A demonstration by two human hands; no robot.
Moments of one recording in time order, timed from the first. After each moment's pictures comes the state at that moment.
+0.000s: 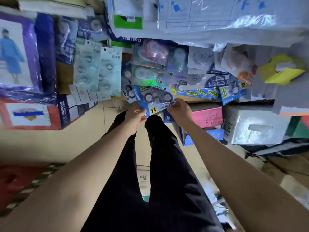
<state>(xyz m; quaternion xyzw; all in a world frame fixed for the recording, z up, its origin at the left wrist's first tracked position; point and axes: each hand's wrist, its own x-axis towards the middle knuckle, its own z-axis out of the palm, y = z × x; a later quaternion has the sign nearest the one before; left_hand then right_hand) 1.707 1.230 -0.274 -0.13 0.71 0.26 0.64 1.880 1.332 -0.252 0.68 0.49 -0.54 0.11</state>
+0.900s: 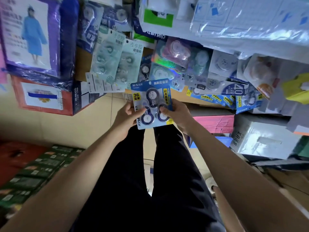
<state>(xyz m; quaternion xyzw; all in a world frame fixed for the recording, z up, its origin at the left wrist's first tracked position) 1.649 1.198 -0.200 -0.09 0.69 0.35 0.63 1.827 1.318 -0.240 0.55 0.37 -0.75 0.06</state>
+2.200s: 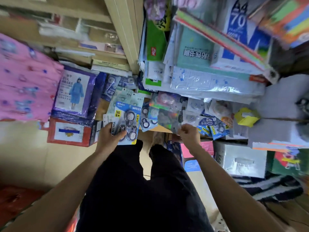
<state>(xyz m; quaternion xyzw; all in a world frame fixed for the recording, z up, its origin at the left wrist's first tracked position) 1.580 1.187 -0.061 0.16 0.84 0.29 0.43 1.843 1.356 -0.092 0.67 0.53 -0.53 -0.01</state>
